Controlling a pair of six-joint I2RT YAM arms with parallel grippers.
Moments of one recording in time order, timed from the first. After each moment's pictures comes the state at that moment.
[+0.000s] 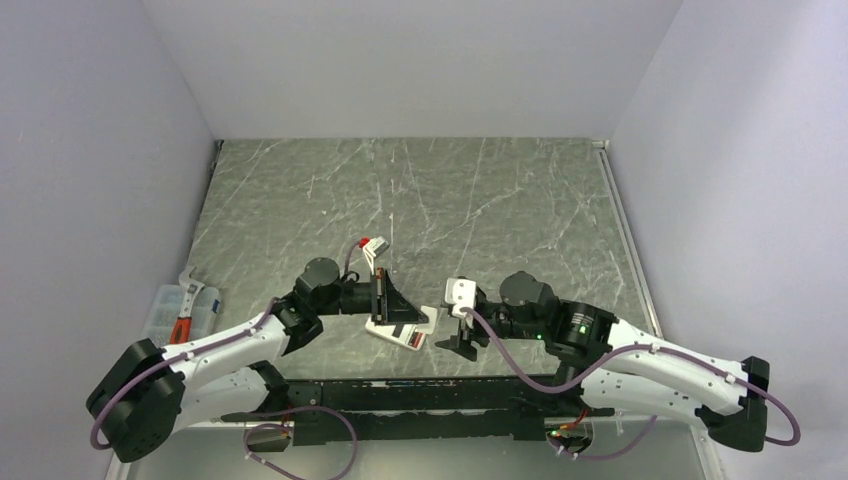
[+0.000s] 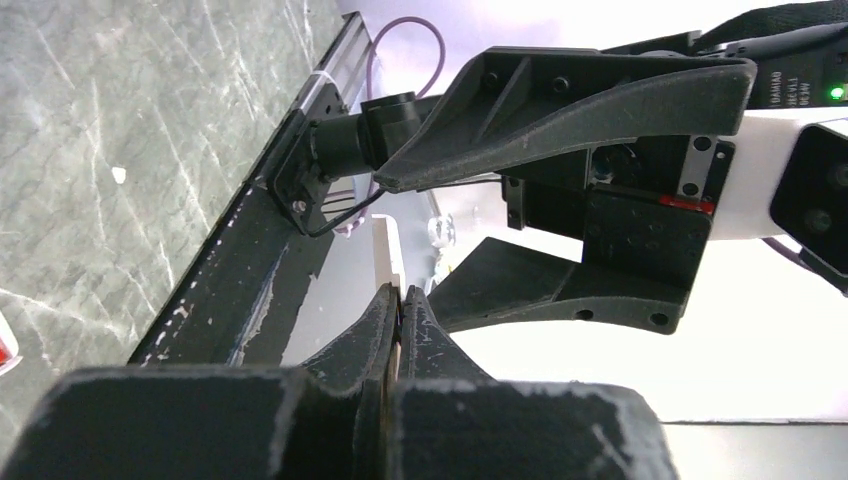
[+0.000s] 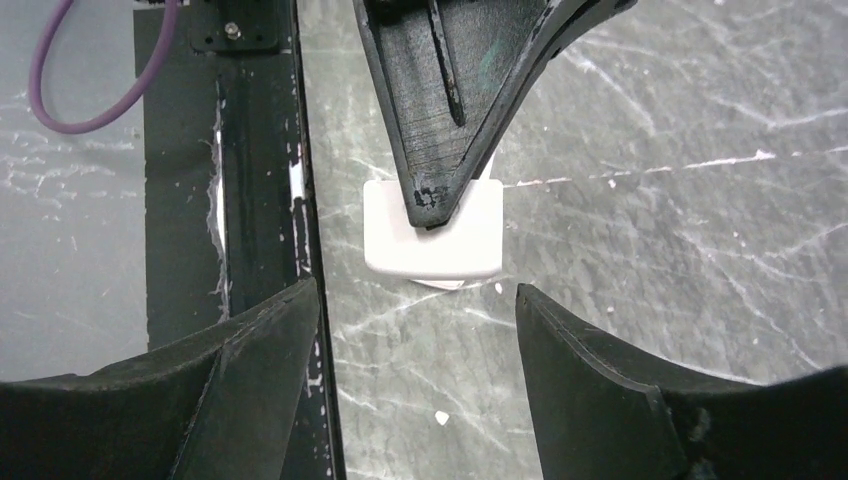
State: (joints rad) left arm -0.78 1.04 0.40 0.52 0.70 -1.17; right arm 1.12 0.77 0.71 -0.38 -0.22 -0.22
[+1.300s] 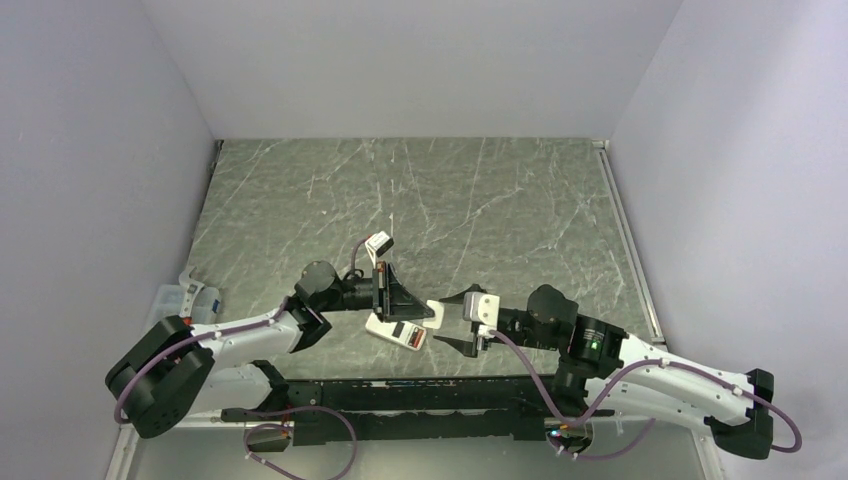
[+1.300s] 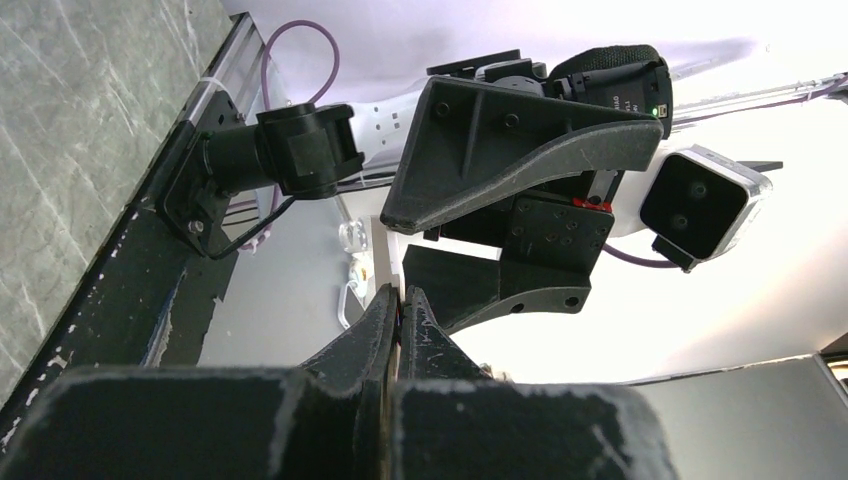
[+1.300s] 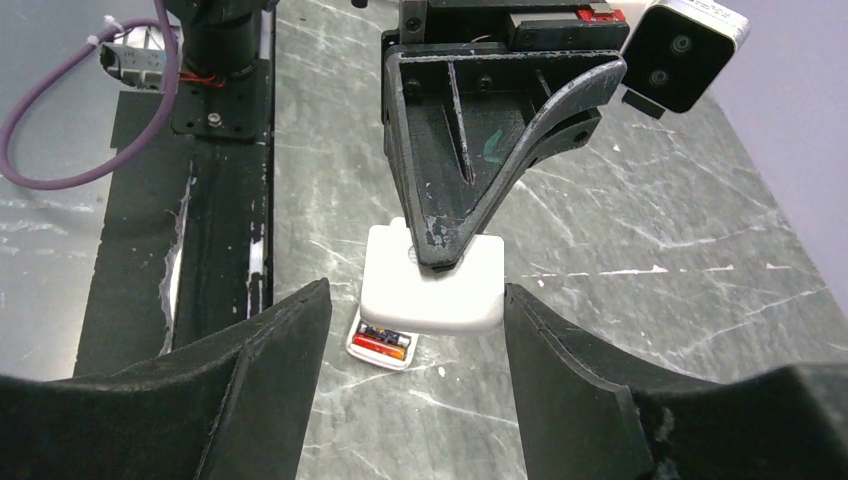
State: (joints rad) left arm -0.78 1.19 0.36 0.95 0.75 -1.44; right arm 1.14 0.60 0.54 -0.10 -0.22 -0.33
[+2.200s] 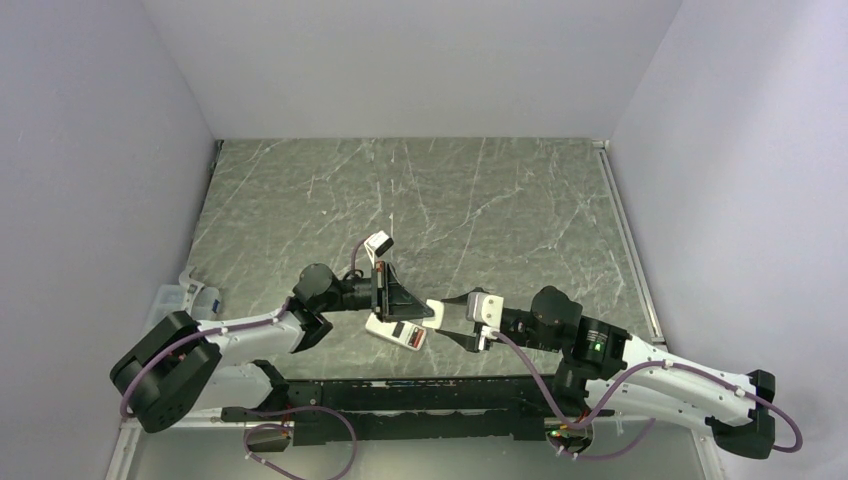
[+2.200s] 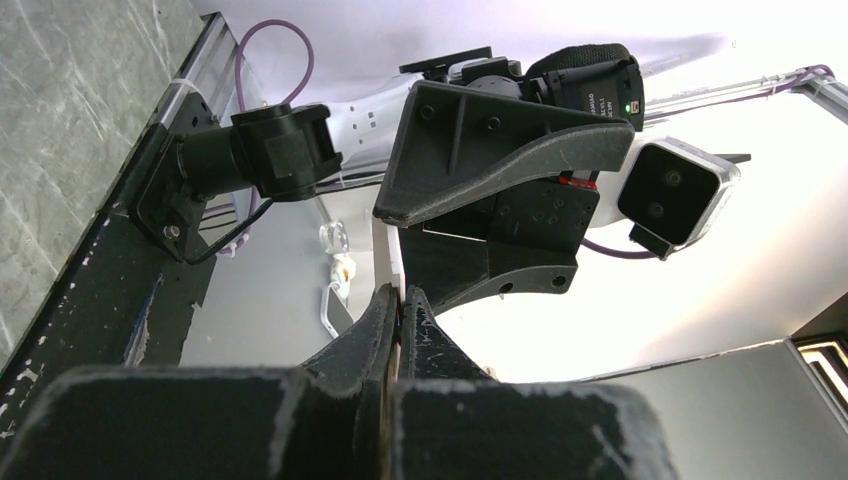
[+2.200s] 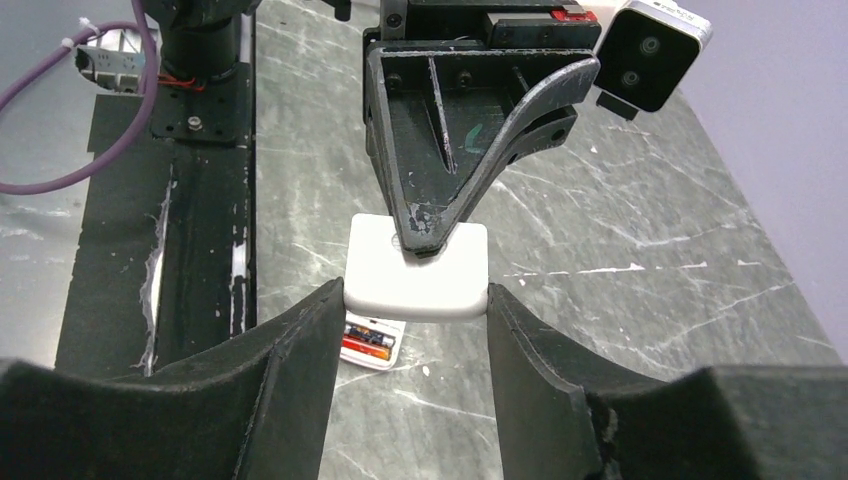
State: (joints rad) left arm -0.78 1.22 0.35 1.07 0.76 -1.50; right arm 1.16 0.57 0.54 -0.11 -0.18 -0.35
